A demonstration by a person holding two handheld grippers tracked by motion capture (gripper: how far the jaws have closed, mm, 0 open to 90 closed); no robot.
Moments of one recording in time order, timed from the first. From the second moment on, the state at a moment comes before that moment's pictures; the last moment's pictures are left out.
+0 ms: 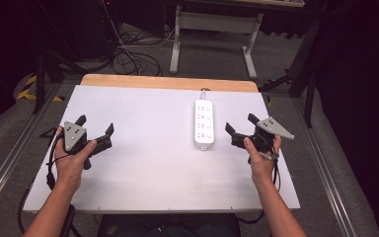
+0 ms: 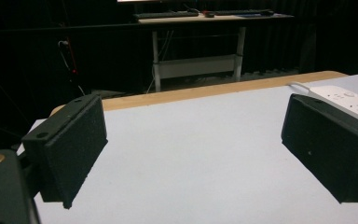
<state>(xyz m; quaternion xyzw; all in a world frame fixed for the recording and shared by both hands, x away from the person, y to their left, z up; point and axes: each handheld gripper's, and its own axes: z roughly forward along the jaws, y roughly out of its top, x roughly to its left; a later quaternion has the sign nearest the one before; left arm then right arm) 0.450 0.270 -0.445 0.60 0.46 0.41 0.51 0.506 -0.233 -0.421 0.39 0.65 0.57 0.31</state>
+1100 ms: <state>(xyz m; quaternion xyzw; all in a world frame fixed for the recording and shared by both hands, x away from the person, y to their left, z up) 0.453 0.267 -0.445 0.60 0.46 0.41 0.51 0.503 -0.234 -0.422 0.38 0.66 0.57 0.31</state>
